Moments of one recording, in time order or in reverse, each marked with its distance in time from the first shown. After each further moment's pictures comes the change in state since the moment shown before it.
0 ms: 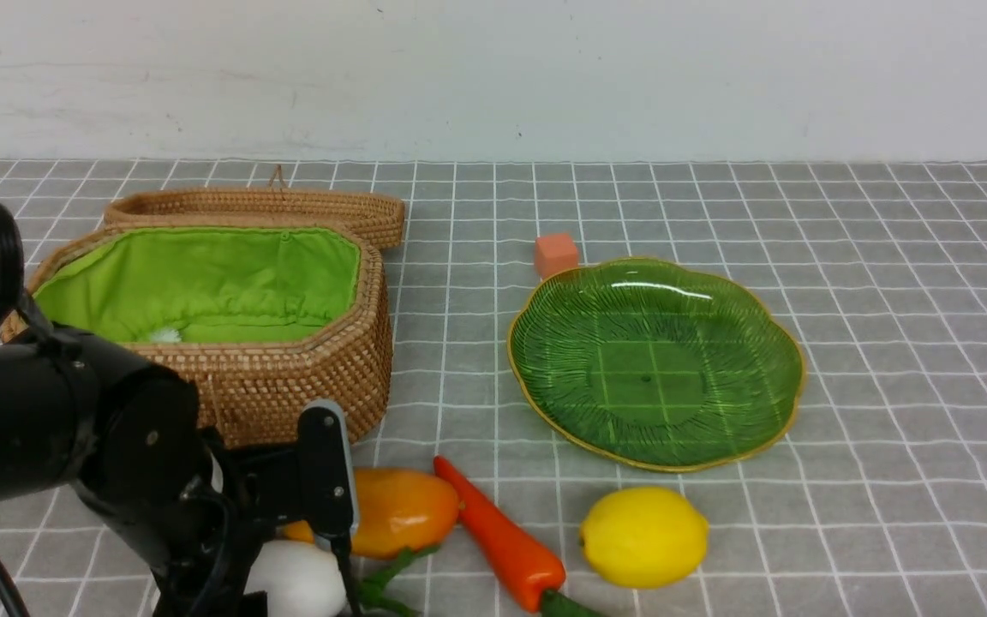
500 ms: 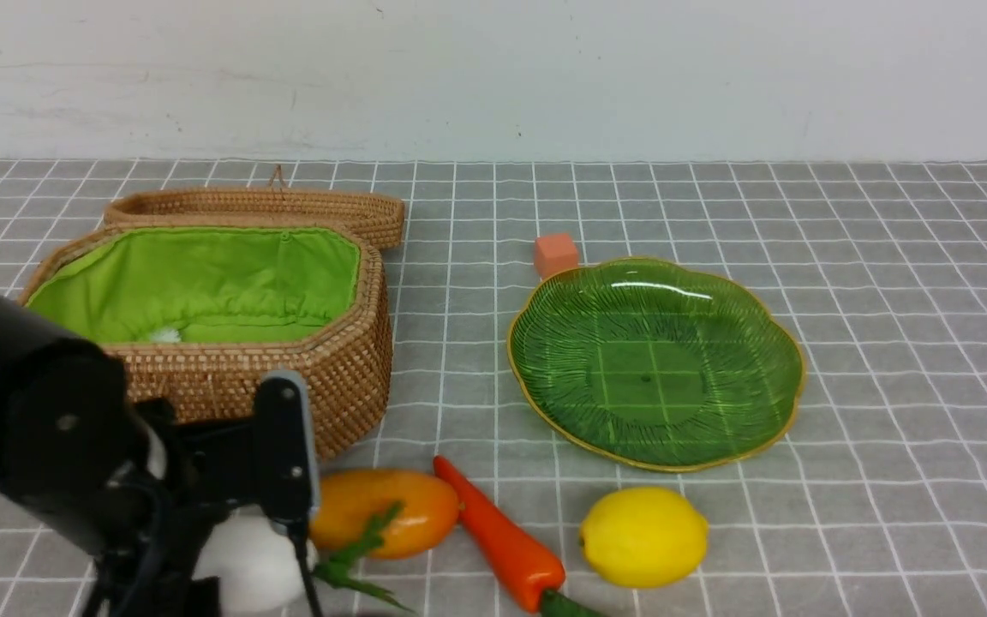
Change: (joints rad) right arm 0.000 0.000 0.000 0.000 0.000 0.000; left arm 0.000 -0.216 0.000 0.072 0.149 -0.045
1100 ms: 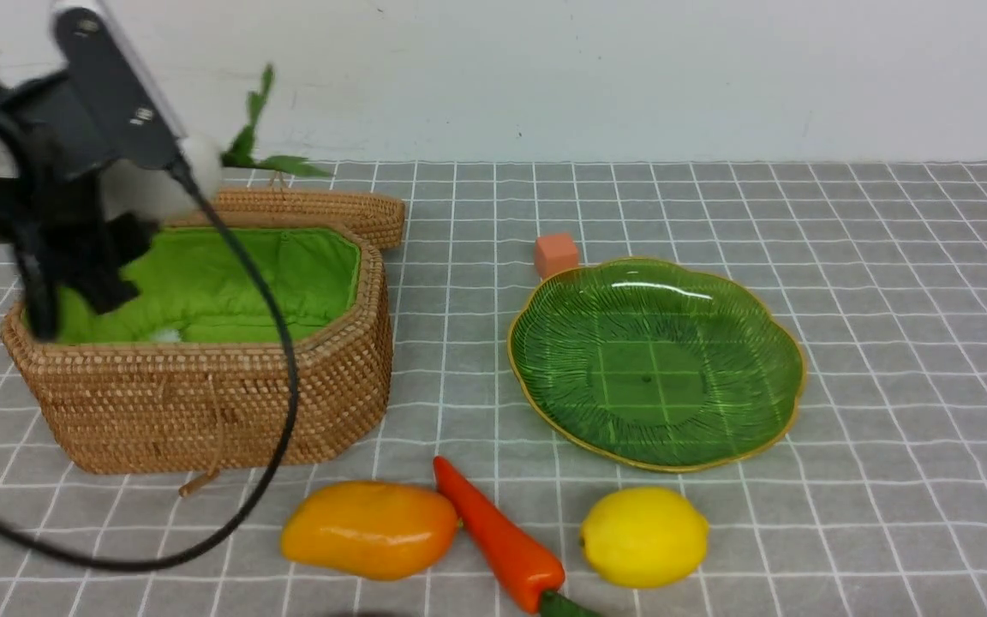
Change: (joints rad) right arm 0.000 0.000 0.000 0.000 0.000 0.000; left arm 0.276 0.077 -0.264 0.140 -0.526 -0.077
